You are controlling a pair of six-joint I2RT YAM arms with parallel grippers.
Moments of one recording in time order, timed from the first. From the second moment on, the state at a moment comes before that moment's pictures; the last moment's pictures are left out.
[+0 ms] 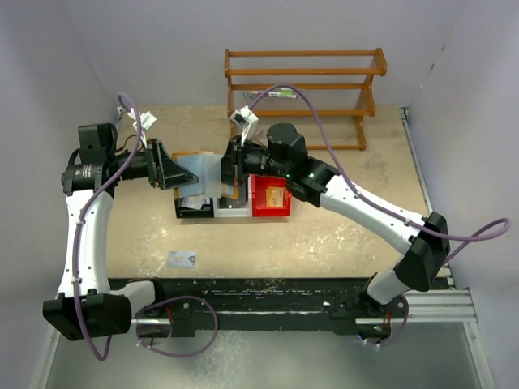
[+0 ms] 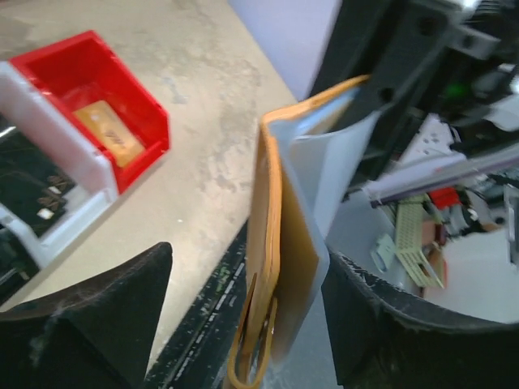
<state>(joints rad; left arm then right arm) 0.14 1.16 1.33 -0.91 1.30 -0.05 0.86 1.55 1.40 0.05 -0.47 0.59</state>
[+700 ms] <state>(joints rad) 0.14 1.01 1.19 -0.82 1.09 0.06 1.04 1.80 1.83 -0.64 0.38 0.29</state>
